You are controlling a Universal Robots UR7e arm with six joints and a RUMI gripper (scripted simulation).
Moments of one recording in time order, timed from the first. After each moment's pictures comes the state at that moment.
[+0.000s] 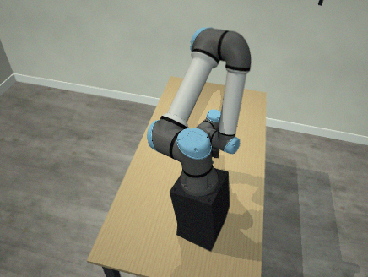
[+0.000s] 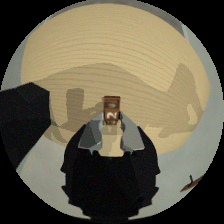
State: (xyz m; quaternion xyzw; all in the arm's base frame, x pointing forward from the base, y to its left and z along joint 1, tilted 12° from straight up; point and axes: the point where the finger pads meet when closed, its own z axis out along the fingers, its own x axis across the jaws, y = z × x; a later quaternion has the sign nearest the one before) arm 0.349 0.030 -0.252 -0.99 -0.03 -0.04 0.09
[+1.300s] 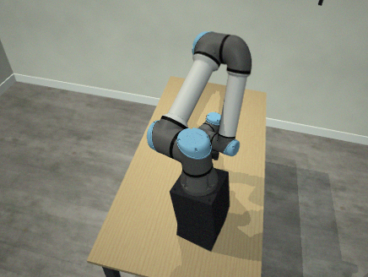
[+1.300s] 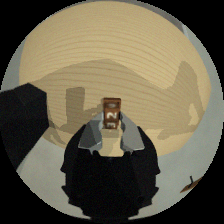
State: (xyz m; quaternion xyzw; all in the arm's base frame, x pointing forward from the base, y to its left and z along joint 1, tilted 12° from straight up) arm 0.350 0.033 -0.268 -0.99 -0.03 -0.04 0.09
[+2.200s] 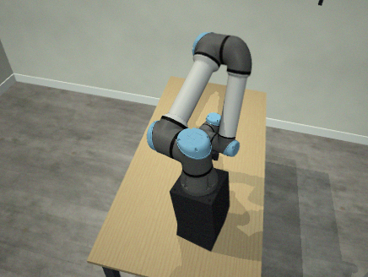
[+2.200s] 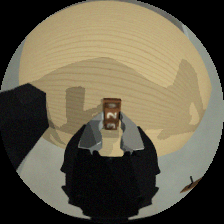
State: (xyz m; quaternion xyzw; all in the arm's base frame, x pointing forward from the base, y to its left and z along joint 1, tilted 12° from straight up) arm 0.351 0.033 -0.271 -0.99 -0.03 -0.04 0.09
